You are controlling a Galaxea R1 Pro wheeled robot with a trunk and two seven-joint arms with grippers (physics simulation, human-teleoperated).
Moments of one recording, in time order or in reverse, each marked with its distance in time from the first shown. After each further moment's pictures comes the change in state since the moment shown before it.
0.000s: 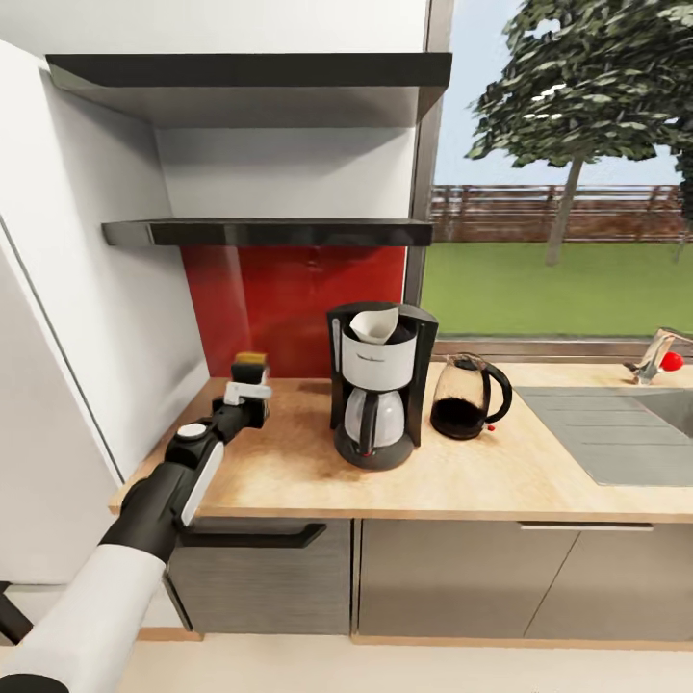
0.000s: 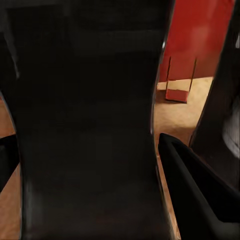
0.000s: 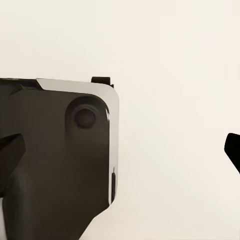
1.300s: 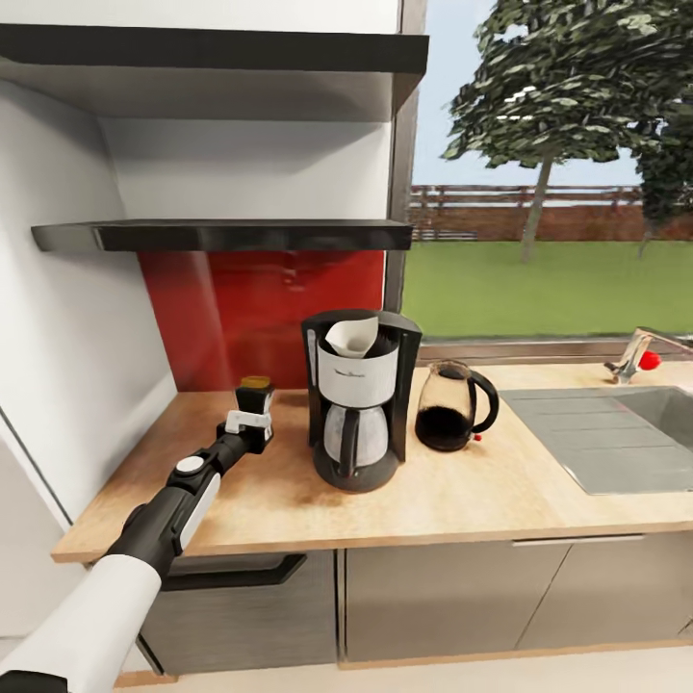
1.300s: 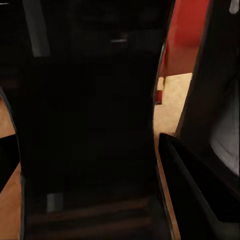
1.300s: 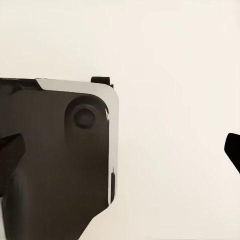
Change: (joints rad) left arm 0.020 0.022 -0.002 0.249 0.022 -0.297 -0.107; right arm 0.000 0.000 0.001 0.000 0.000 0.000 -0.001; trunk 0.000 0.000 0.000
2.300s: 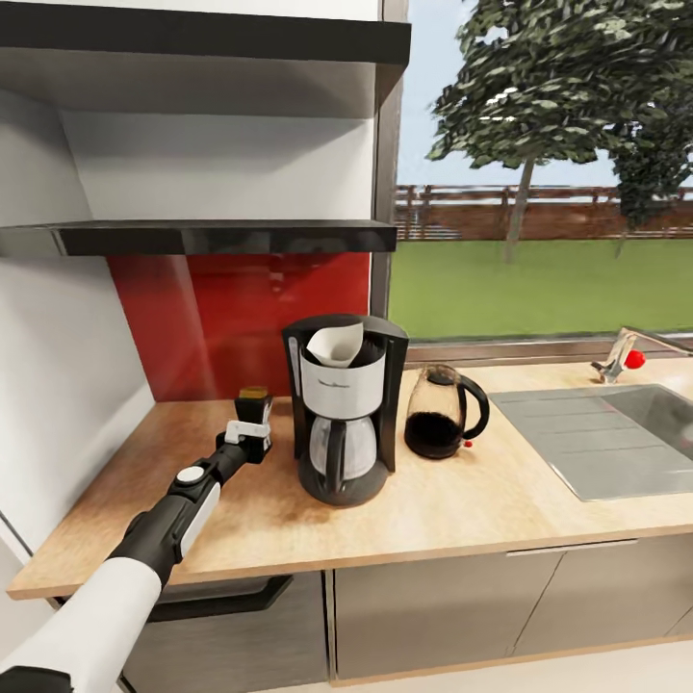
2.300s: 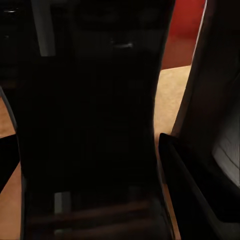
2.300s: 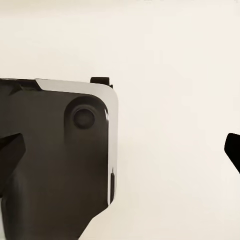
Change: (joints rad) left arm 0.000 0.000 0.001 0.084 0.004 -0.053 0.000; right arm 0.000 -0.001 -0.001 -0.001 0.000 0.000 0.000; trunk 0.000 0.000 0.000
